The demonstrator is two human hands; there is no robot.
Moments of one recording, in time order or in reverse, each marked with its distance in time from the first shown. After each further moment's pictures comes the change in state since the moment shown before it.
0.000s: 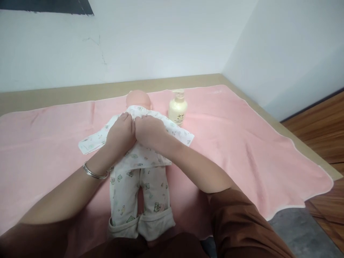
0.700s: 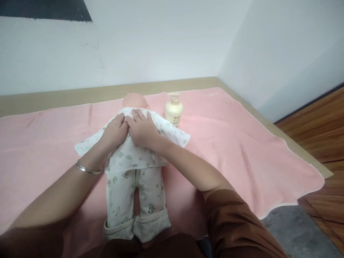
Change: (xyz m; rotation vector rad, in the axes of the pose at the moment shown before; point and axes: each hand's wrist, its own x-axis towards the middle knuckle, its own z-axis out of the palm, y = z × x) left_hand 0.014 -0.019 -0.005 -0.437 -0.010 -0.301; right_hand 0.027 0.016 0.040 0.080 0.211 -0.150
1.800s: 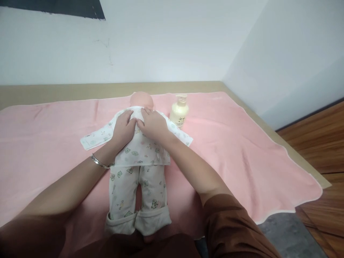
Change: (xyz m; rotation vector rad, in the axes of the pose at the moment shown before) left_hand -0.001 -0.010 0.024 -0.136 0.164 -0.024; right_hand 0.006 0.014 -0.003 0.040 0.068 0.102
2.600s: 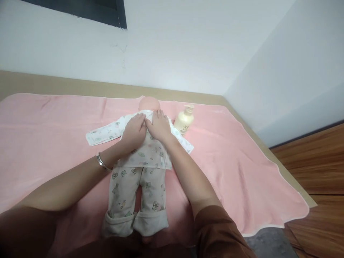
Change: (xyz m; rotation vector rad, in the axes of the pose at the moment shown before) left_hand -0.015 0.014 0.004 0.128 -0.072 0.112; right_hand 0.016 0.002 0.007 0.042 -0.100 0.181
